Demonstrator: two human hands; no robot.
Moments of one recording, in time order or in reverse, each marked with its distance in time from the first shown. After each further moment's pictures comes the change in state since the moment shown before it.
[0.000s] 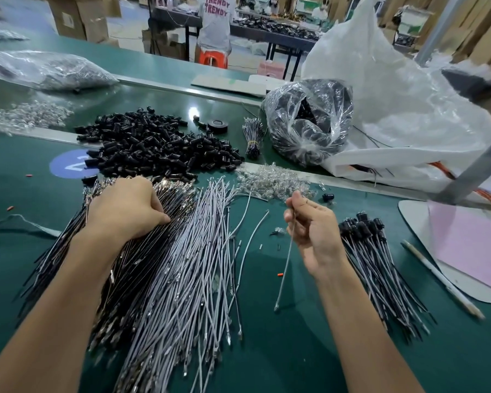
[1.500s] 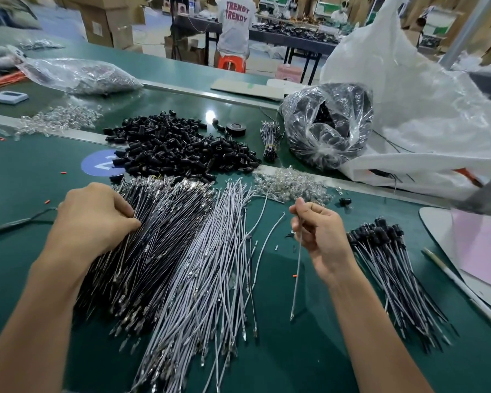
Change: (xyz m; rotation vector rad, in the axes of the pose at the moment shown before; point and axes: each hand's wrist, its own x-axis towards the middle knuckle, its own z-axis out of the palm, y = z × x) left_hand -0.035 -0.047 -0.018 -0.169 0.216 -0.193; right_hand -0.005 0.003 0.011 -0.171 -0.048 0.006
